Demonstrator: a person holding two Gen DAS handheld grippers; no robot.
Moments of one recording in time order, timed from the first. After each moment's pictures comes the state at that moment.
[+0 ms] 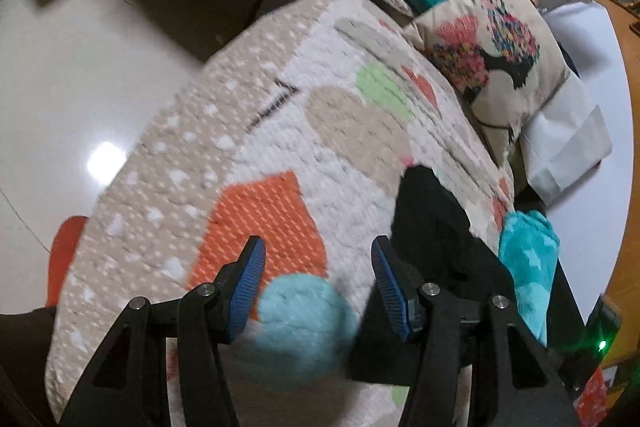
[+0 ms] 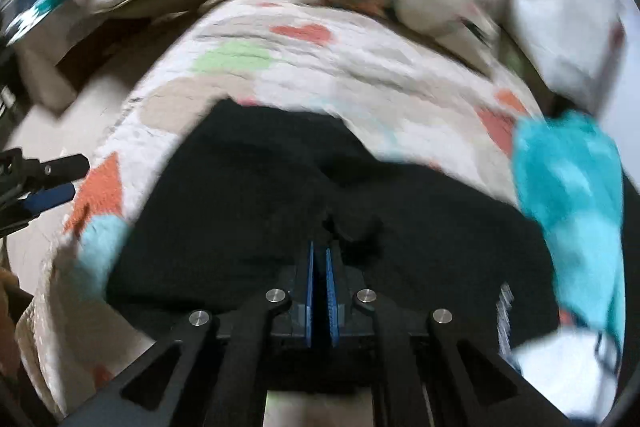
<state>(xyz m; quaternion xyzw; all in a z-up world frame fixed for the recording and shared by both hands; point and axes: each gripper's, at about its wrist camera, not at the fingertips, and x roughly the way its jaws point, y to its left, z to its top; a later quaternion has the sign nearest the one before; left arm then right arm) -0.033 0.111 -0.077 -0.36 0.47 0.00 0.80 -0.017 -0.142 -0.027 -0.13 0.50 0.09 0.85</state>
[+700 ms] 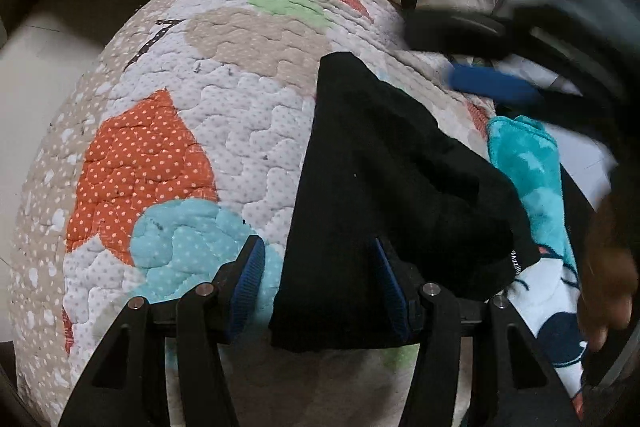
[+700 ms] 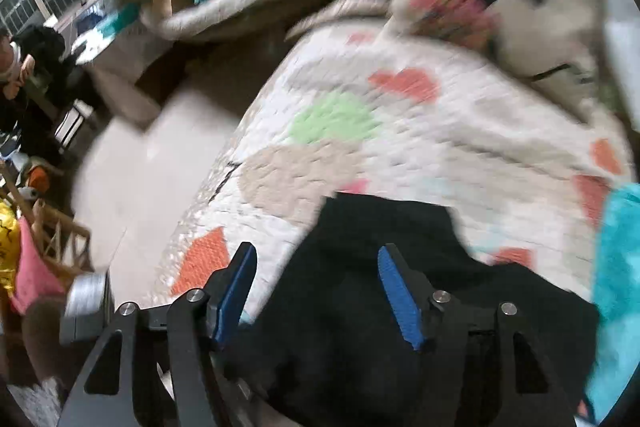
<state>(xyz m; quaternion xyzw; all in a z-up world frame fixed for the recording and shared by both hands) -0.037 0.026 -0.092 -0.26 0.50 -0.08 0.82 0.064 -0.061 0.011 -0.07 0.53 0.26 0.80</state>
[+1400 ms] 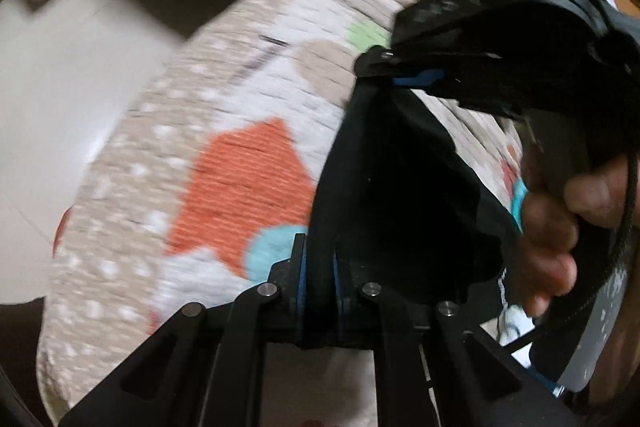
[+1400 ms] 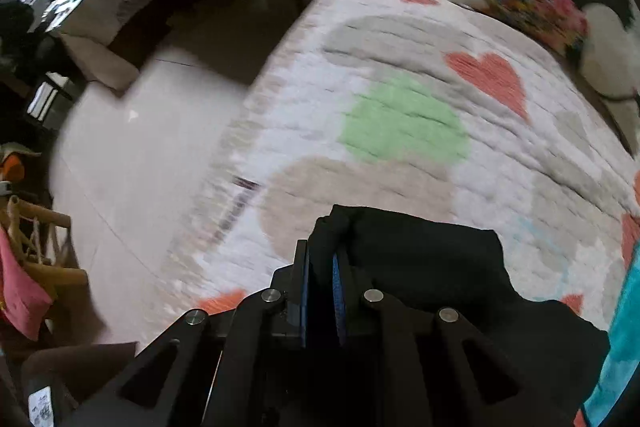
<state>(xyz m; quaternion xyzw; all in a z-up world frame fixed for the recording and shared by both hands) -0.053 0.111 -0.089 -0.34 0.50 0.01 0.80 0.108 0.043 -0.023 -0.11 0.59 0.24 0.77</state>
